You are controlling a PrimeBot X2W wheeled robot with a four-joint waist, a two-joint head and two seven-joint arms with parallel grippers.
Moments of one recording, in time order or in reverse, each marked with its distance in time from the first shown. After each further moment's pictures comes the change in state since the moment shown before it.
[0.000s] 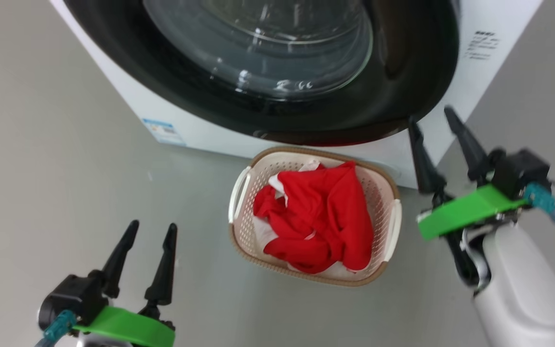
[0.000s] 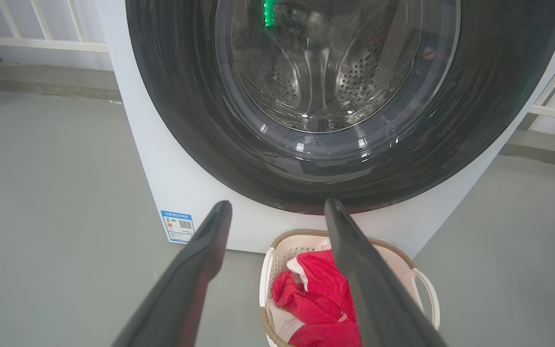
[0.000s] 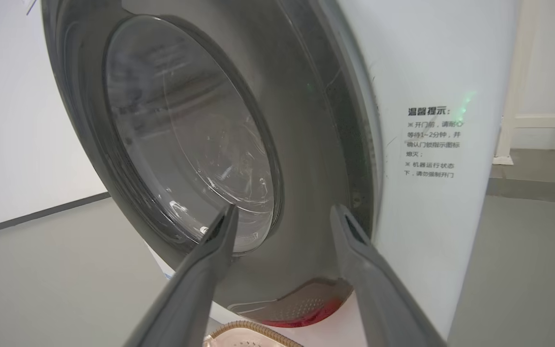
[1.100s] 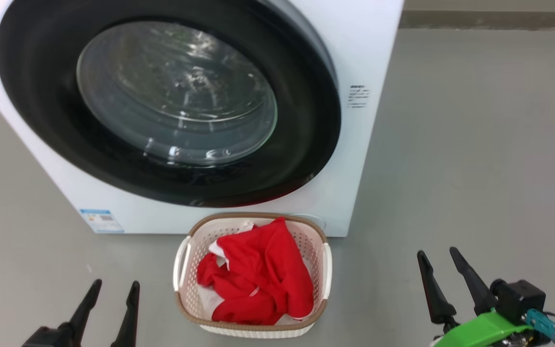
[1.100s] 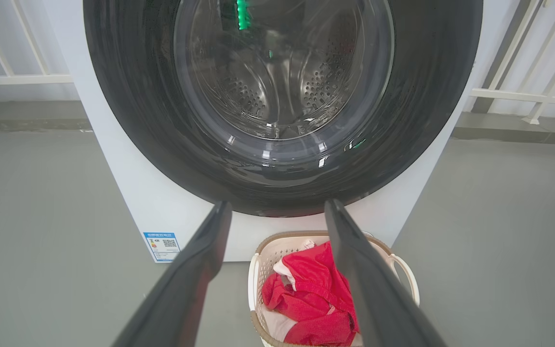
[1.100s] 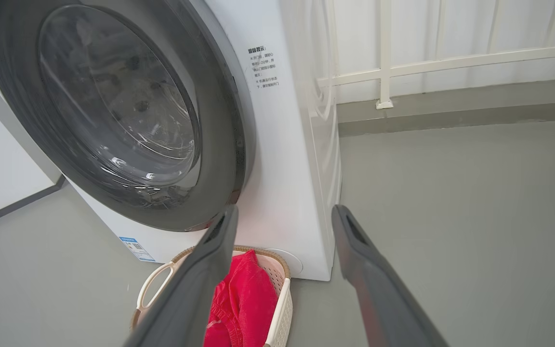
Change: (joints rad) left arm 0.168 0.080 0.083 0.028 0.034 0.000 0.000; right arm 0.450 0.019 -0.032 -0.082 0.057 0.000 0.000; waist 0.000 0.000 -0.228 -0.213
